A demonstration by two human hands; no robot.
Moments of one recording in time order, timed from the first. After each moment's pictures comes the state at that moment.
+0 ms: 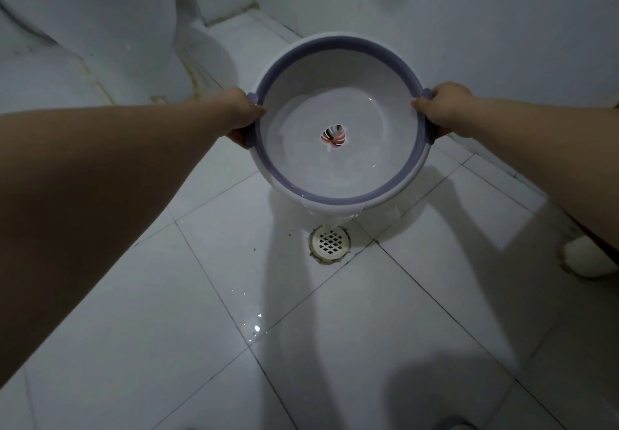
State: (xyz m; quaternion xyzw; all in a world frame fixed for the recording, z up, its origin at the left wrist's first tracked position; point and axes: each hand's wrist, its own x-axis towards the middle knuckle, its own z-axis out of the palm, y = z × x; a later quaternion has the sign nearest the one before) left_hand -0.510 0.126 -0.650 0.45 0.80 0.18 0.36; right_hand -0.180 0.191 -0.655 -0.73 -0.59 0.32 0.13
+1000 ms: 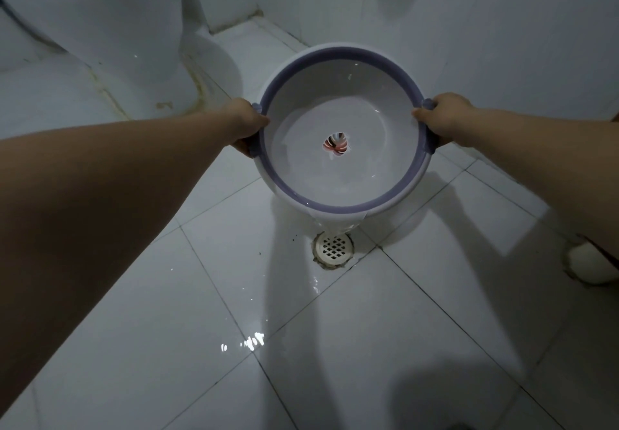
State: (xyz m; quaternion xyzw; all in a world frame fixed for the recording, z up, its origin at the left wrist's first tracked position) left_hand -0.508 0.123 -0.651 0.45 0.79 0.19 0.36; right_hand -0.181 0.188 -0.658 -0.72 -0.59 0.35 0.14
